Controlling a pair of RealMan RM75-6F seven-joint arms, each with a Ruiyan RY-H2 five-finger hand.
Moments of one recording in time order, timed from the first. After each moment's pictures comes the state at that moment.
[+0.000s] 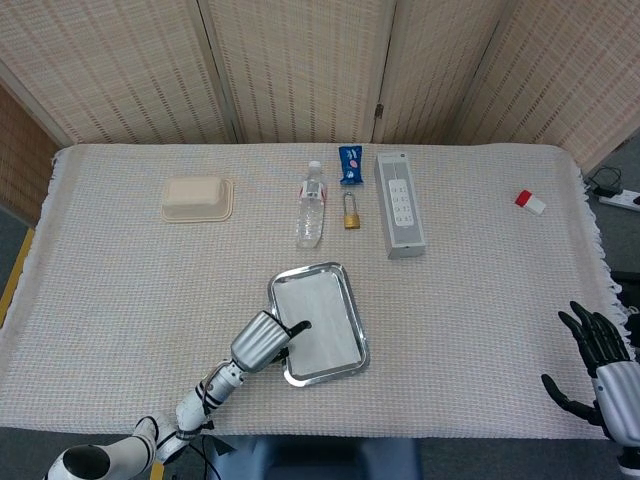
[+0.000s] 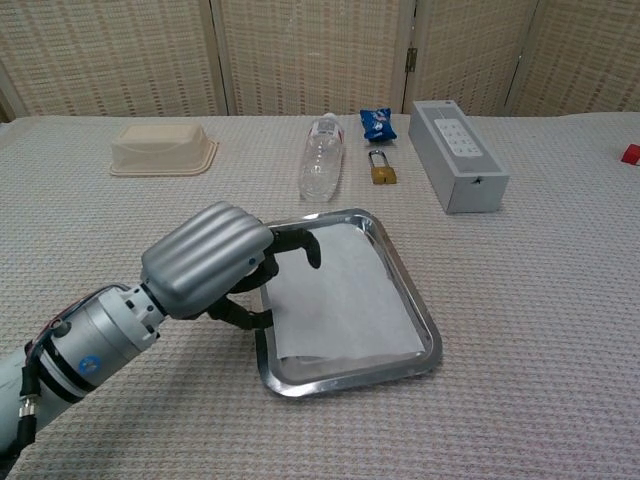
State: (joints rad) left arm -0.67 -2.09 0.04 -0.66 1.74 1.44 -0.04; right arm -0.05 -1.06 -0.04 -1.60 -1.73 1.70 0.29
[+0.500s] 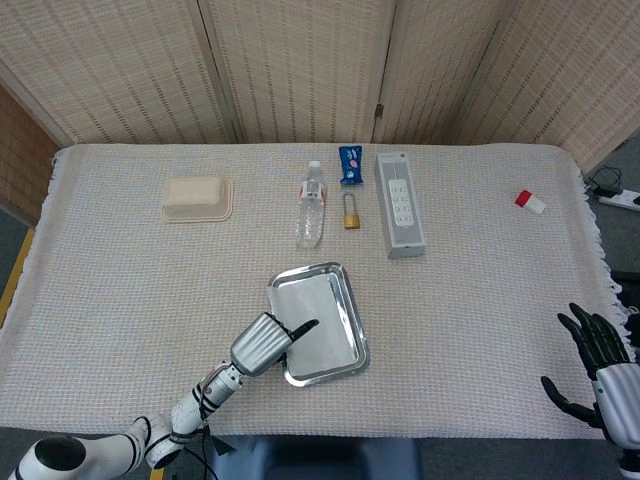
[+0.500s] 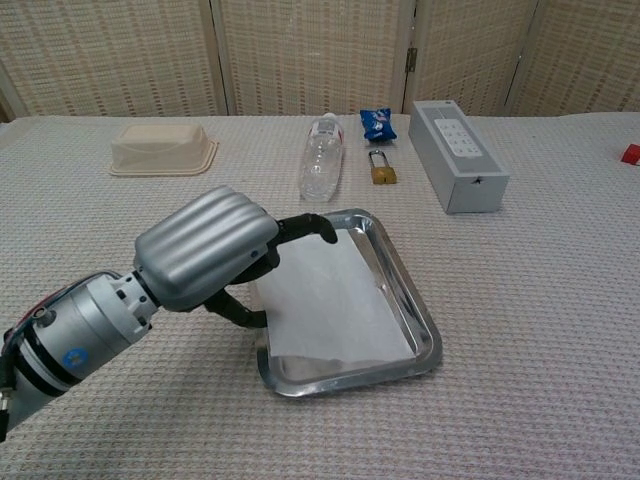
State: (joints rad) left arm -0.69 -1.94 0.03 -0.95 1.75 1.39 0.17; right arm -0.05 -1.06 -0.04 -1.61 -1.74 1.71 0.28
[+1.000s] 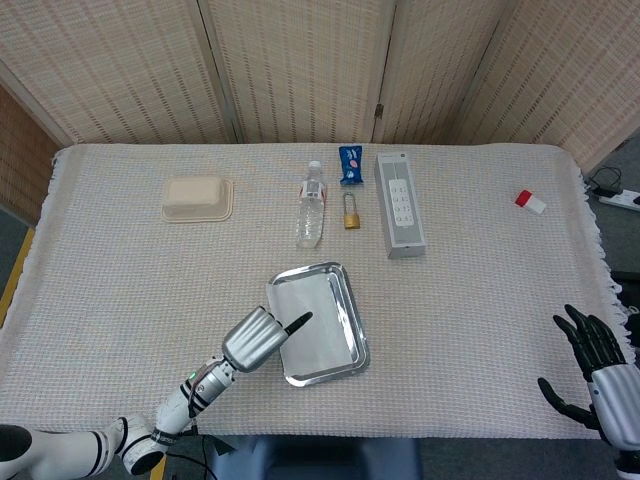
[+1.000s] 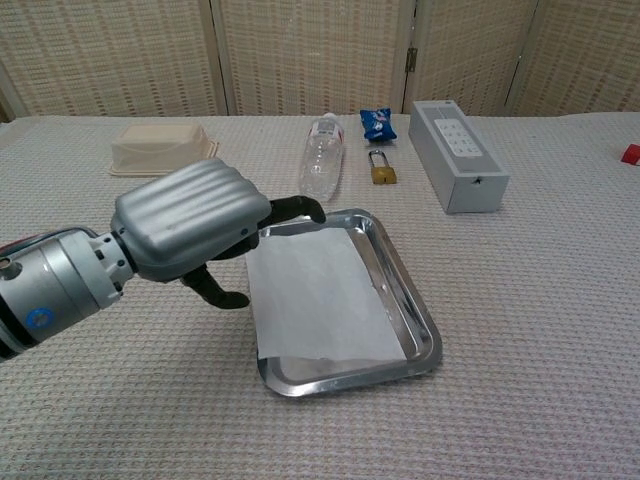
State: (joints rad) left arm -0.70 -1.69 -0.01 -1.37 1.64 1.19 0.52; right arm -0.05 -1.07 -0.05 -1.61 -1.75 1.71 0.27
